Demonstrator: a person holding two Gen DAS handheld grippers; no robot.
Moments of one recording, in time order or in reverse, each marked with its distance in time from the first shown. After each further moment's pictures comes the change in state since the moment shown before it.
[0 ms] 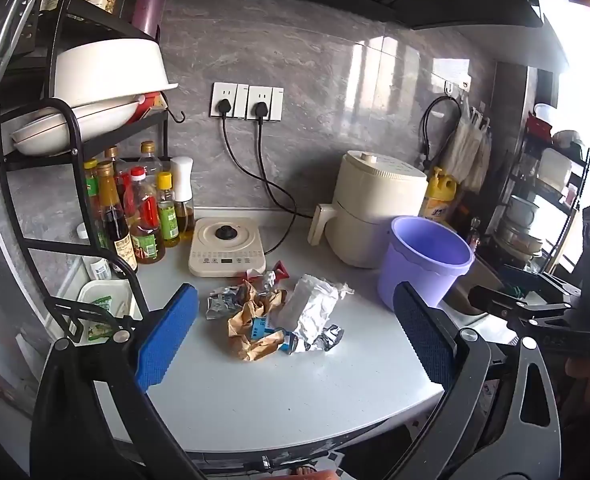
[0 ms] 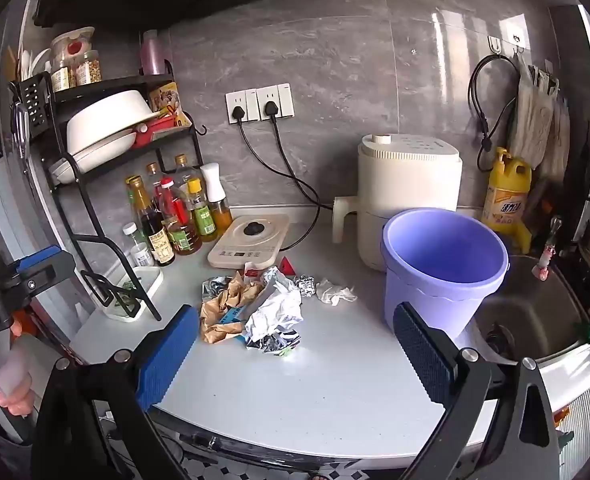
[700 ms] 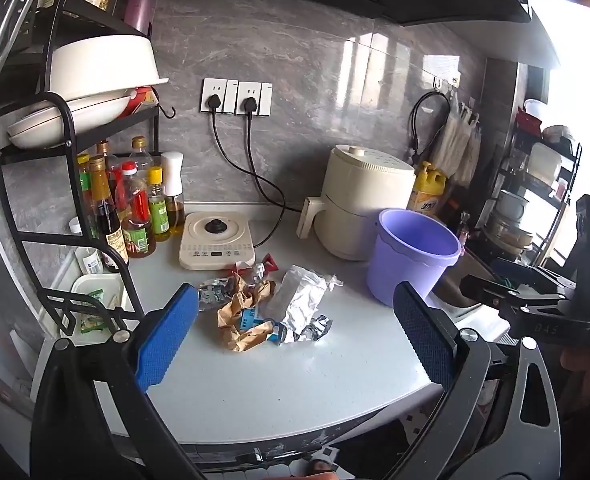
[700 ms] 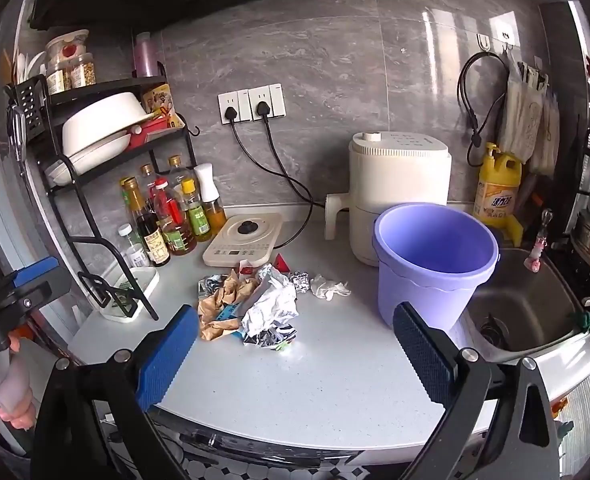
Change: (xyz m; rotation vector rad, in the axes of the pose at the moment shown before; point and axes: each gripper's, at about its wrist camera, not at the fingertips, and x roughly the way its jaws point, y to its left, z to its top) left arm -0.006 -0.012 -0.011 0.006 0.010 -0.035; right arm -0.011 0.002 -0.004 0.000 0.001 -0.039
